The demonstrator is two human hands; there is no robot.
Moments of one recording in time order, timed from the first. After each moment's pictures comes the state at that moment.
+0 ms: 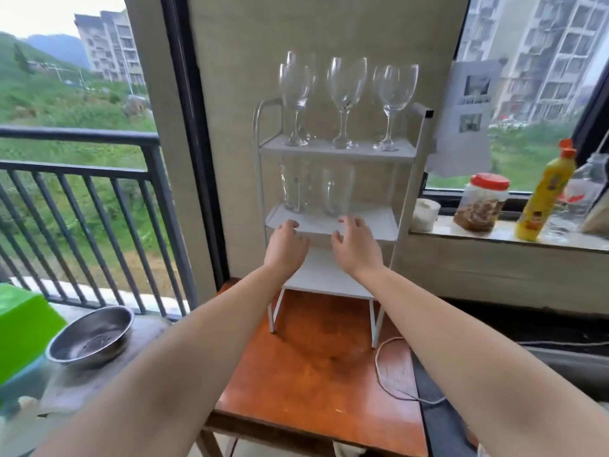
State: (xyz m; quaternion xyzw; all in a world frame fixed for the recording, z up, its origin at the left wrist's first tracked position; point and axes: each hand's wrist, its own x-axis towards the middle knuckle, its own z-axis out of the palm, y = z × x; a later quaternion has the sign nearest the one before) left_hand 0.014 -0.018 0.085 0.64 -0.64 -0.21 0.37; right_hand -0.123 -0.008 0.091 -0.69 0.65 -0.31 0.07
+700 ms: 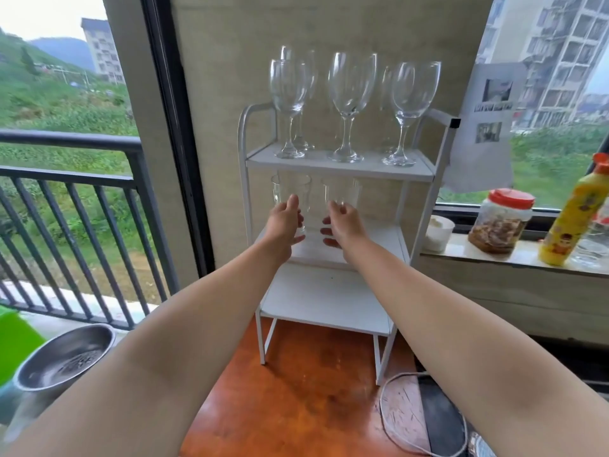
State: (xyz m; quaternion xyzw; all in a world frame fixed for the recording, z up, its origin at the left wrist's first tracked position) left_hand -0.001 -0.127 0.123 0.51 -0.41 -0.51 0.55; right_hand -0.106 -0.119 0.130 -0.49 0.56 -0.51 0.43
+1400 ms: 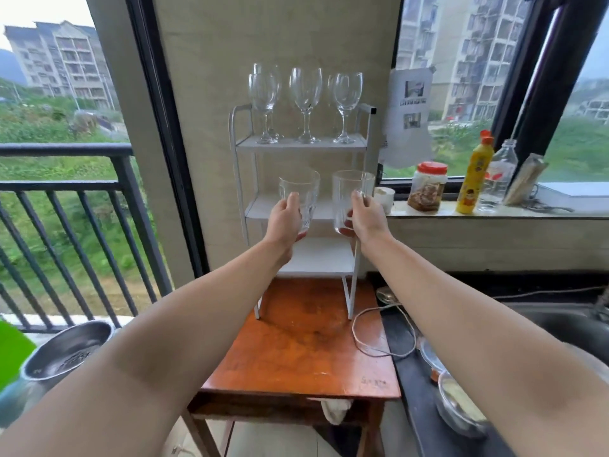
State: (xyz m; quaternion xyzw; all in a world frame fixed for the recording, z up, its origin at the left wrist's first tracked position) left_hand -0.015 0.057 0.135 0.45 -0.48 -0.52 0.55; right_hand -0.144 0.063 0.136 -0.41 0.56 -0.62 0.37
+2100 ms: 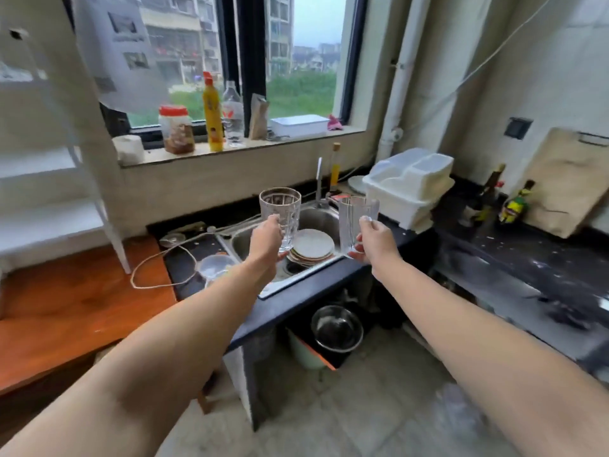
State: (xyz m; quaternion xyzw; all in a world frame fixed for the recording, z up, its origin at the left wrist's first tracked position) left_hand -0.313 0.355 0.055 0.37 -0.52 -0.69 0.33; right_hand -0.441 0.466 0.052 -0.15 0.71 -0.66 0.20
